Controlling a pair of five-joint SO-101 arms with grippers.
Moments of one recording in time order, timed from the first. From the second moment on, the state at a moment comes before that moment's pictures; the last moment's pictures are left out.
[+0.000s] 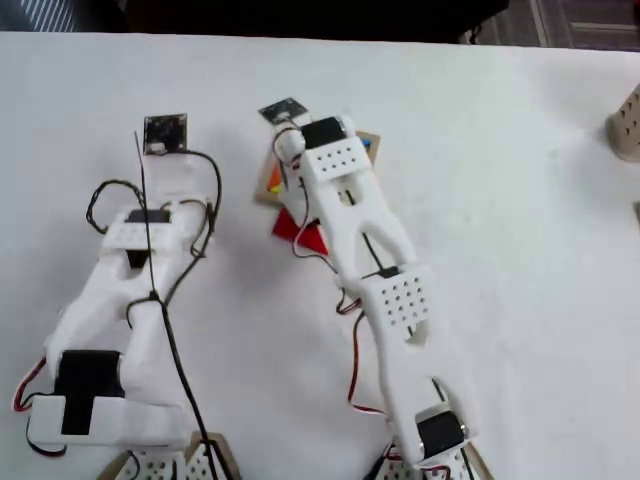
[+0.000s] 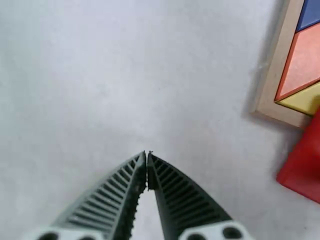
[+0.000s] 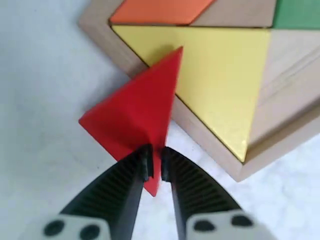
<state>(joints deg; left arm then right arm) -5.8 -2.4 40.2 31.3 10.2 -24.9 56.4 -57.8 96.4 12.6</state>
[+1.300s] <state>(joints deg) -5.3 -2.4 41.5 28.6 5.7 -26.3 39.3 -30.5 92.6 5.3</state>
